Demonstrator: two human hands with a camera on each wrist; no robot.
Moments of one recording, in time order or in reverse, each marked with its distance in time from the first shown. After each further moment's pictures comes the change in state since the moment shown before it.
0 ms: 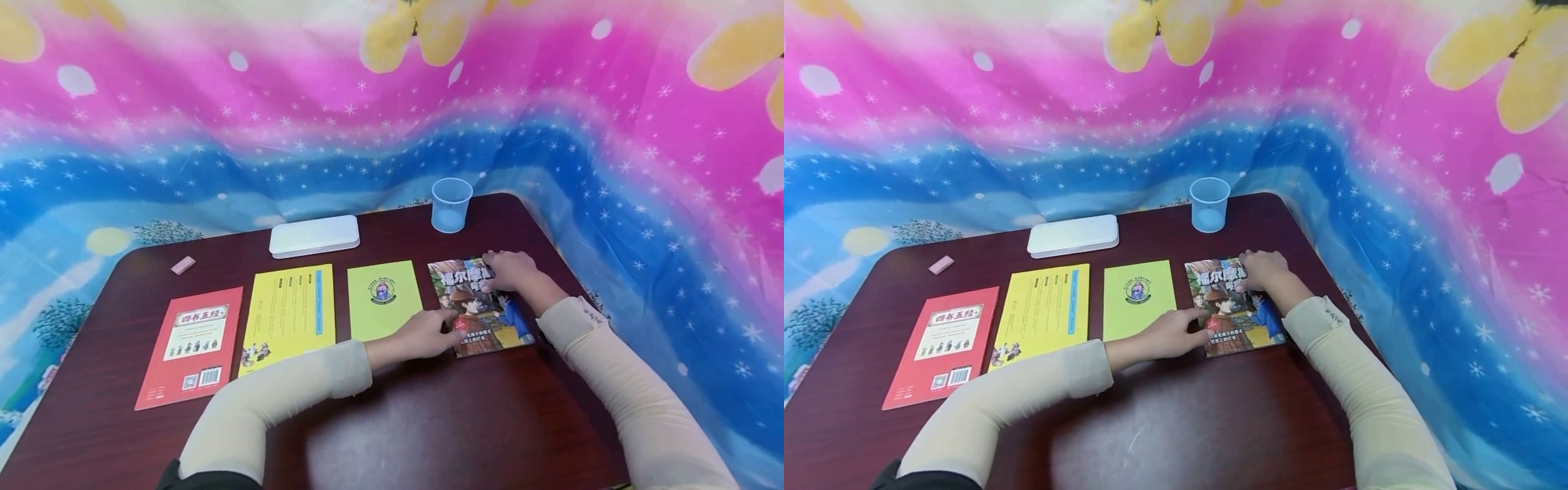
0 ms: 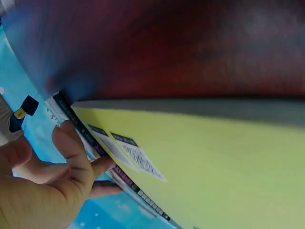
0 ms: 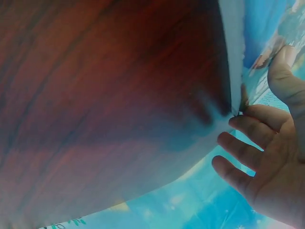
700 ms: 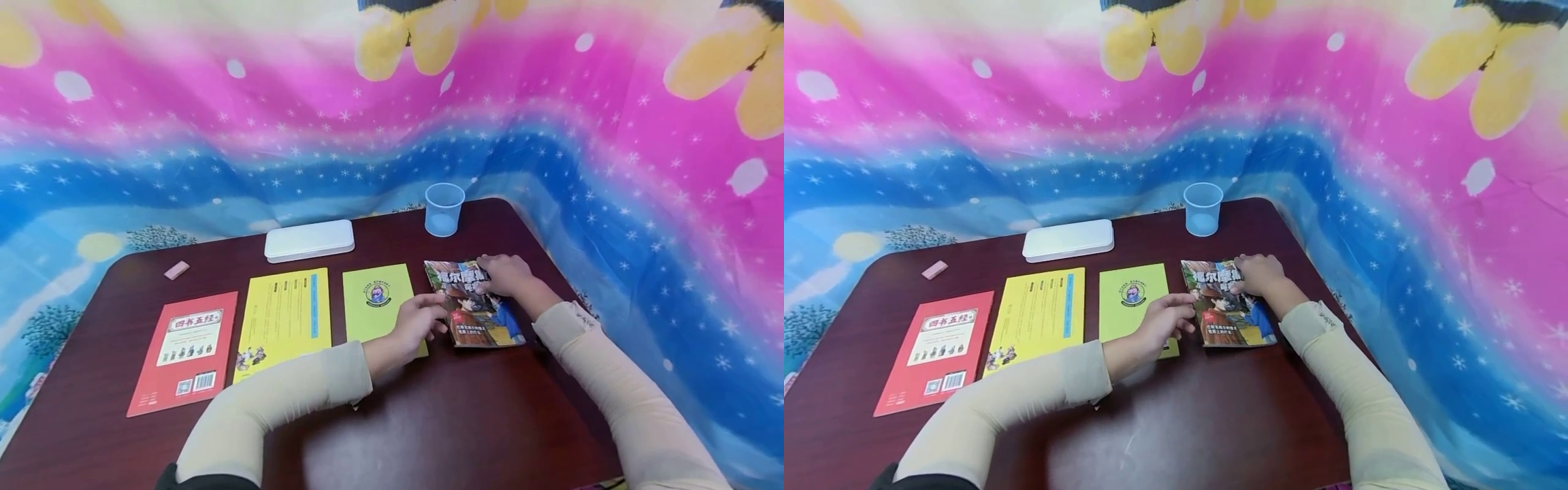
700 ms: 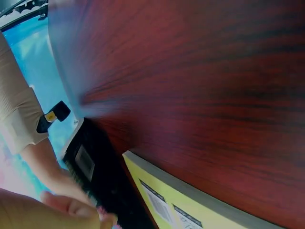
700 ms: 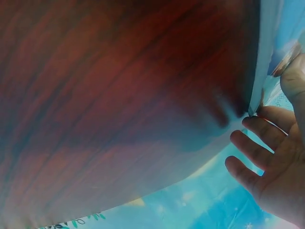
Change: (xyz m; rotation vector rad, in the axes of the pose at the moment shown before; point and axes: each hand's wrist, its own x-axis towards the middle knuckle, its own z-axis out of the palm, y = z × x) left_hand -0.001 0.018 -0.001 -1.042 0.343 -0.340; right_hand -0.004 0.006 0.009 0.003 0.066 -0.026
